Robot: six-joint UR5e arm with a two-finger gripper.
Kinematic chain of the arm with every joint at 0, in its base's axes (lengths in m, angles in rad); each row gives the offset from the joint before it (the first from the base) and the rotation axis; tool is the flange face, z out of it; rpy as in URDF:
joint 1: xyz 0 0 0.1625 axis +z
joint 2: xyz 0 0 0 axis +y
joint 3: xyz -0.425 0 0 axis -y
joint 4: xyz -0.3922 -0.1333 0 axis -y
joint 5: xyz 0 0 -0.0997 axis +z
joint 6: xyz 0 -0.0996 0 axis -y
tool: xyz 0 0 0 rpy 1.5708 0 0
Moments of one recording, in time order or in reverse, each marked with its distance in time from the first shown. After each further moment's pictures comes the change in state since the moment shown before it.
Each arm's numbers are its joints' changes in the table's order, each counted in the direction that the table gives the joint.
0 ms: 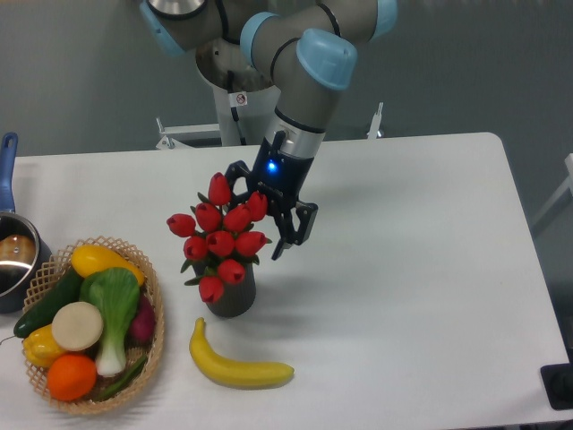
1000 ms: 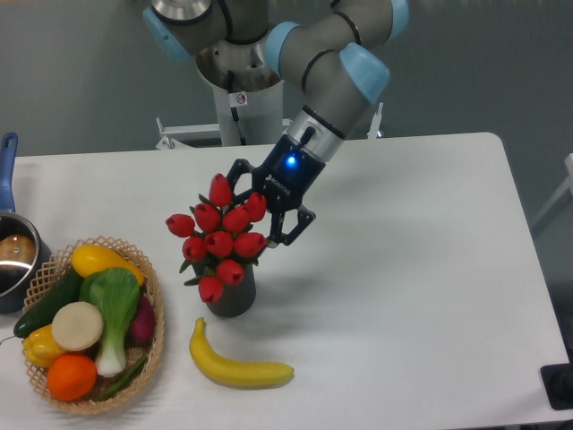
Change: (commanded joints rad) arm 0.123 0.052 -0.087 0.011 0.393 0.115
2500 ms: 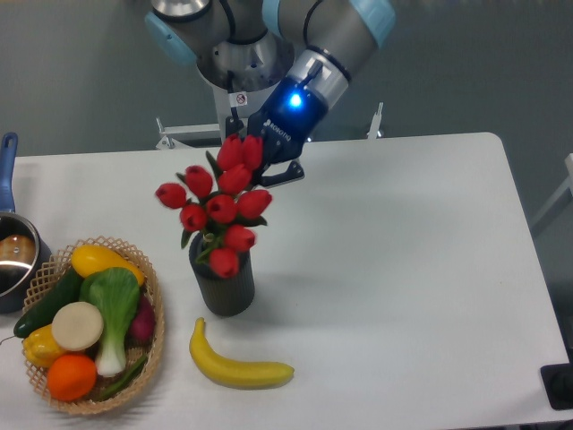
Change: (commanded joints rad) arm 0.067 -0.169 0.079 -0.003 0.112 -0.334
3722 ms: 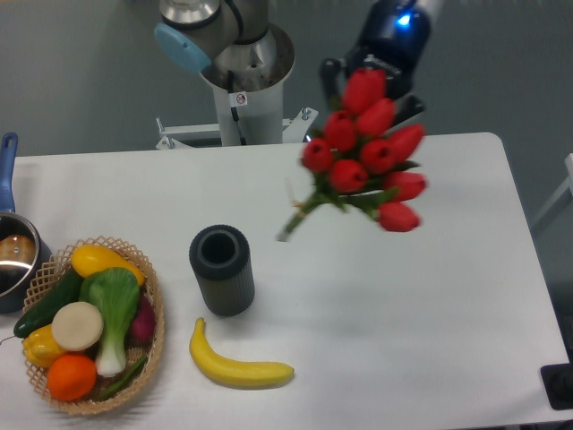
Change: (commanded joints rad) arm 0.267 0.041 0.141 0.002 -0.099 0.113
